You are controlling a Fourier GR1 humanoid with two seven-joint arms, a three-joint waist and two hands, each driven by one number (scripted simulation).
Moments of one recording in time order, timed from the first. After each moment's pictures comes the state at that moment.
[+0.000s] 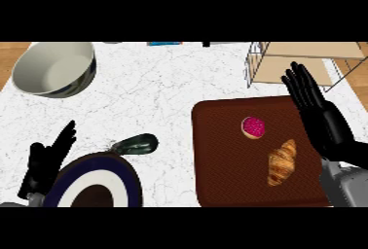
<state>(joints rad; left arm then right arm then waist) -0.02 0.61 -0.35 -1.32 0.38 0.26 0.02 -0.22 -0.39 0.16 -1.61 -0.29 -0.02 -0.18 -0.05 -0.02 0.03</state>
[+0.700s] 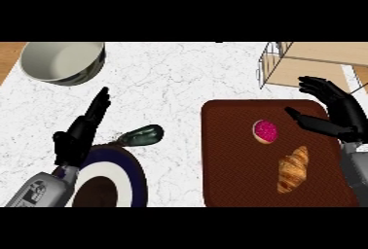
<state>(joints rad) -0.22 0.47 -0.40 -1.43 0.31 0.29 -0.05 -0.31 -0.48 0.04 -1.19 -0.23 -0.06 -0.18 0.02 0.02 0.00</state>
